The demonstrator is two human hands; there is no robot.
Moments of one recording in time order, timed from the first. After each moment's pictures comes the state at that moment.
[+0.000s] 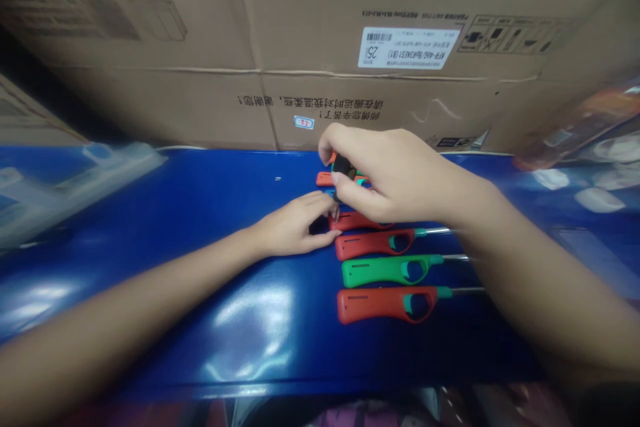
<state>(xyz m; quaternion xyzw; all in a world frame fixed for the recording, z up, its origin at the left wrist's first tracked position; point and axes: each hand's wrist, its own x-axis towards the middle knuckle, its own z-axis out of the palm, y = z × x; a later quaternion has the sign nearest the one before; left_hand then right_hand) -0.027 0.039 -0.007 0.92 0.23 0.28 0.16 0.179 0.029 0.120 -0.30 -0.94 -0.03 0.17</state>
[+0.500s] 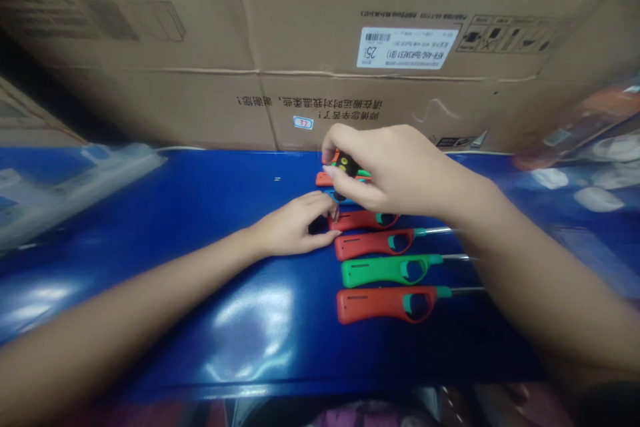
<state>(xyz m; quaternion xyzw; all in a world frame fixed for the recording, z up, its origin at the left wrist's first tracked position) -0.026 0.038 -0.004 0.92 0.23 0.28 0.17 0.181 0.032 0.120 -0.32 -0.93 -0.05 0.16</state>
